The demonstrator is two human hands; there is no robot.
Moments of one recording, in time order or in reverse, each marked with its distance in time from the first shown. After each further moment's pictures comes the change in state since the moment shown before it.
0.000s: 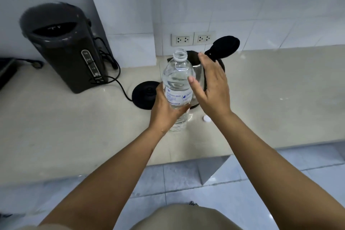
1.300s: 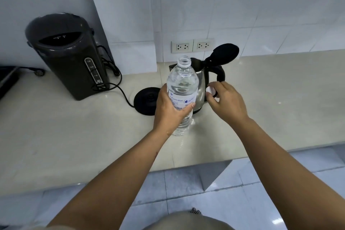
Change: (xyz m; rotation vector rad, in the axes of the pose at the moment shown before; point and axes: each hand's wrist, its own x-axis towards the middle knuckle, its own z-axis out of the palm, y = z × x) left_hand 0.009 0.003 -0.001 0.034 0.051 0.087; right_hand -0.012 0.054 -0.009 -0.309 -0.194 0.130
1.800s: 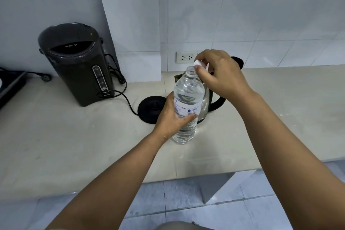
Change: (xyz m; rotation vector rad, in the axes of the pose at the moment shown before) left_hand 0.016 -0.004 -0.017 -0.147 -0.240 -0.037; right_hand 0.074 -0.083 -0.071 0.132 0.029 -0.271
